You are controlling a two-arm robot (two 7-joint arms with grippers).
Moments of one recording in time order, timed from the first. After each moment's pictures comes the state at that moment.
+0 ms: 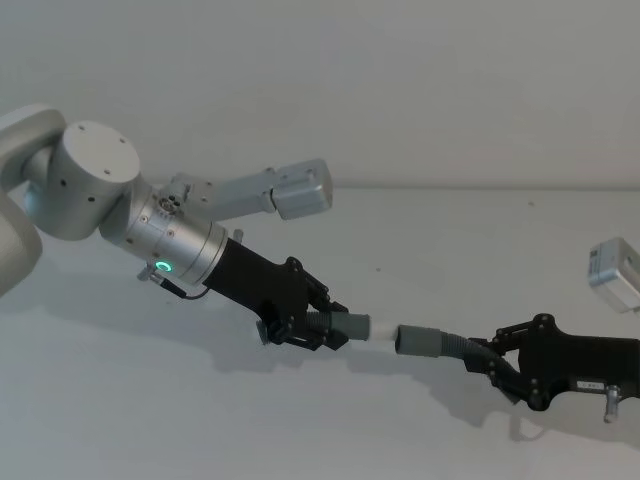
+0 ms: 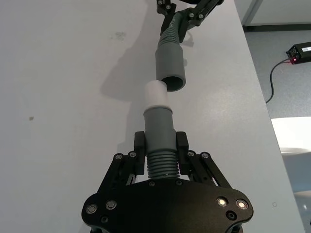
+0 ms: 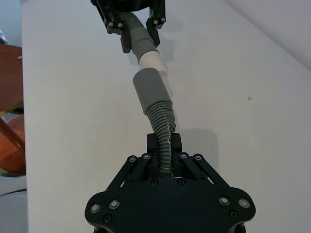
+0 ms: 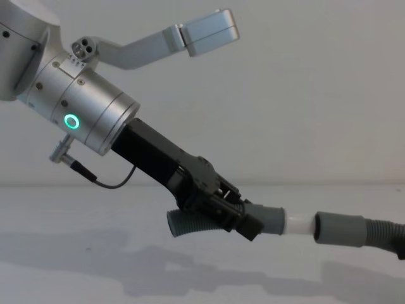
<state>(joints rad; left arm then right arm) -1.03 0.48 1.08 -1.23 -0.45 0.30 -1.14 0.33 0.88 -0.52 -1.54 0.54 0.05 0.90</state>
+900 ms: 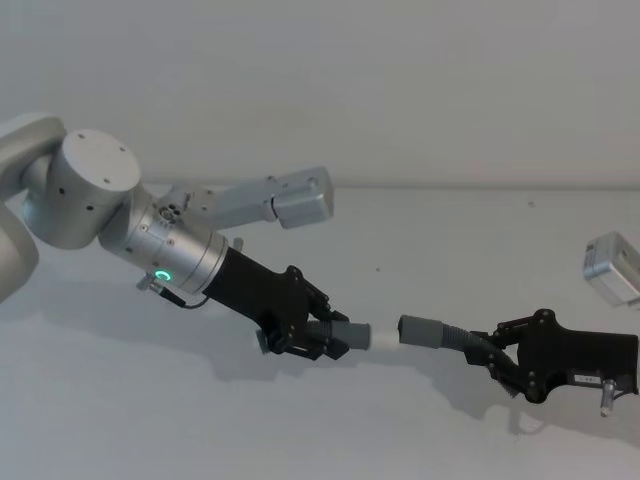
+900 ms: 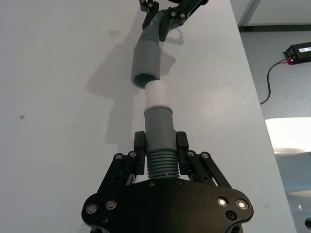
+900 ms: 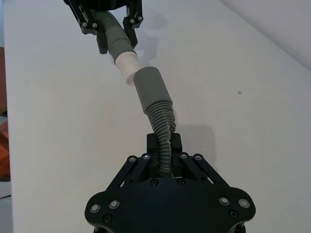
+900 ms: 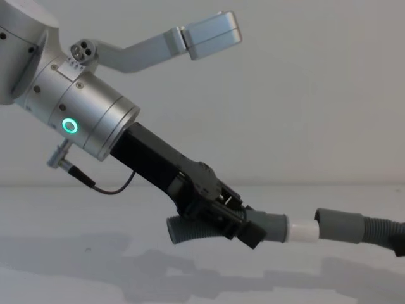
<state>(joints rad) -1.02 0.50 1.09 -1.27 -0.46 0.32 -1.12 0.34 0.87 -0.53 -1.53 0.54 0.07 0.86</state>
